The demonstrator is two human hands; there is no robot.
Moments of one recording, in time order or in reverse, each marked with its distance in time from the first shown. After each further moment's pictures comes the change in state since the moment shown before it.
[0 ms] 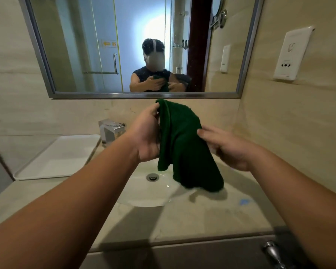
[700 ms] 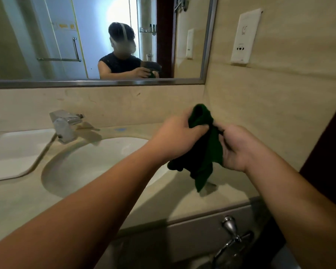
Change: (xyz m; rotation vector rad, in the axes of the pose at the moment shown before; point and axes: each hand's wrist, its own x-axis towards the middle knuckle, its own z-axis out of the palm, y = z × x) left_hand 0.024 -0.078 0.112 0.864 -0.203 0.395; right_hand -0.072 0.028 -0.055 0.471 0.454 0.259
